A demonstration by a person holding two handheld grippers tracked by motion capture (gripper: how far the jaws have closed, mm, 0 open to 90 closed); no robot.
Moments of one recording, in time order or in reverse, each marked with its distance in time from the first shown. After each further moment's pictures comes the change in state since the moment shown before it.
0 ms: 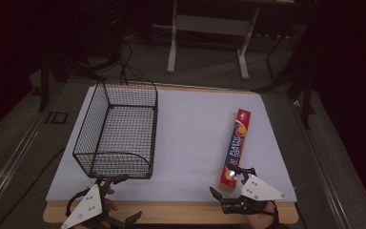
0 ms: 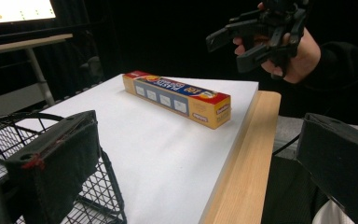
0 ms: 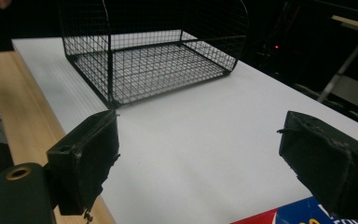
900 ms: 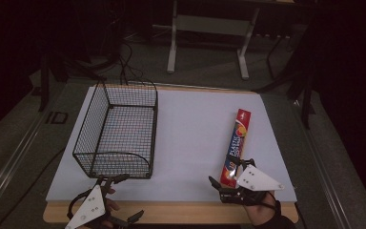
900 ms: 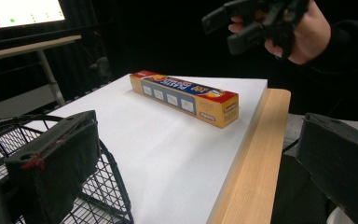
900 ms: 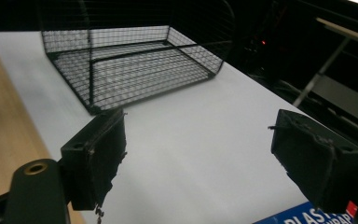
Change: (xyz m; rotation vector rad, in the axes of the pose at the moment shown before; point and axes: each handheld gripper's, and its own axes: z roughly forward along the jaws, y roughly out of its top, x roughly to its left) left arm -0.003 0.000 0.004 0.011 0.040 0.027; right arm -0.008 0.034 0.005 0.056 -0.056 -0.043
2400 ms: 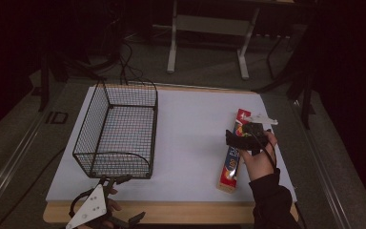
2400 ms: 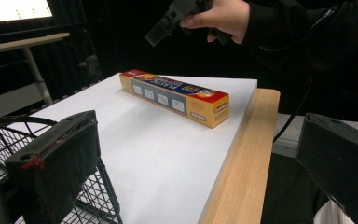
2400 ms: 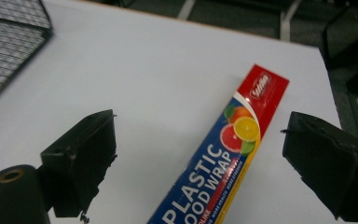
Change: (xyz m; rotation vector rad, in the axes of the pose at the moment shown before) left arm 0.000 0.000 0.003 -0.001 -0.043 -0.014; right arm -0.105 0.019 0.069 0.378 -0.439 0.439
